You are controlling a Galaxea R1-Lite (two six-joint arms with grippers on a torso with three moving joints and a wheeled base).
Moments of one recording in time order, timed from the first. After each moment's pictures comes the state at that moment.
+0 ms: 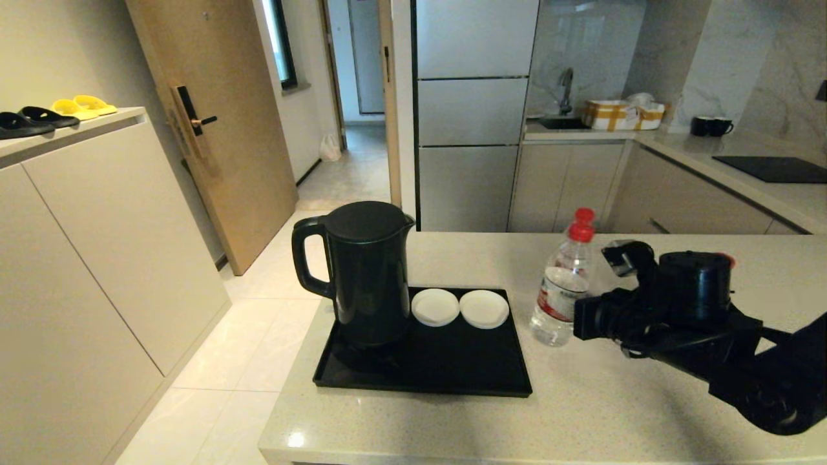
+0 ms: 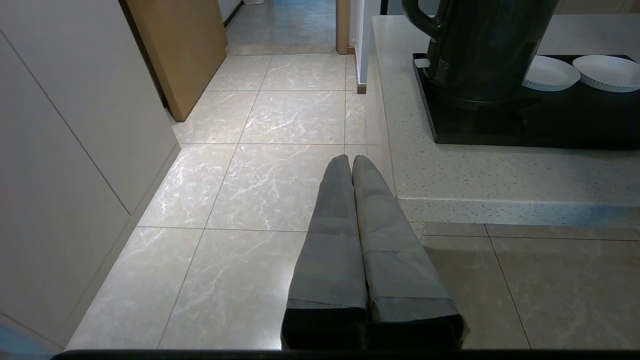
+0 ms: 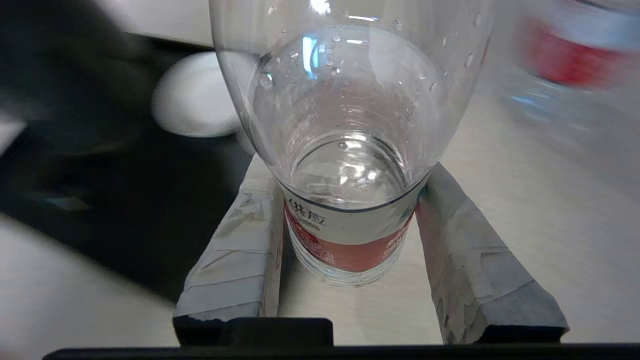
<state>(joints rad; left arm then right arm) 0.00 0.00 -0.02 0.06 0.00 0.01 0.31 1.90 -0.57 -0.95 0.08 0.11</state>
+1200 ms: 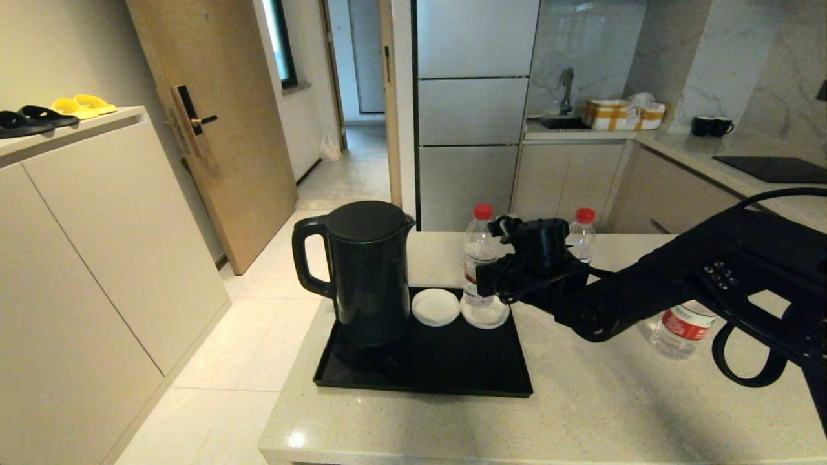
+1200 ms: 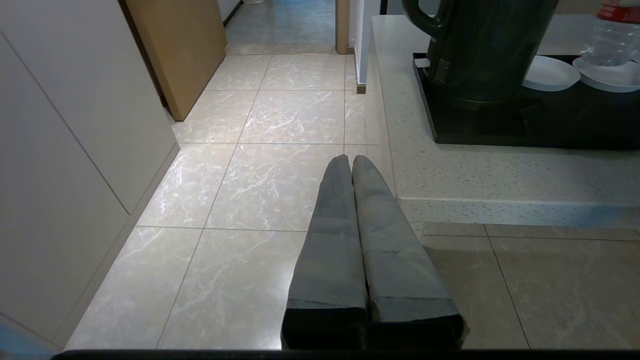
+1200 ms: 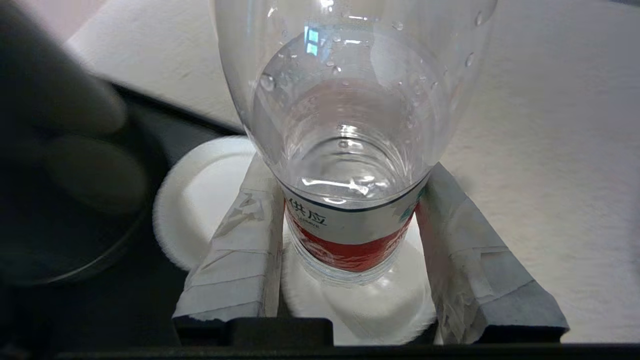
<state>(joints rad) 0.00 0.00 -0.02 0.06 0.00 0.01 0.45 2.29 -1.25 -0.66 -0.09 0.05</state>
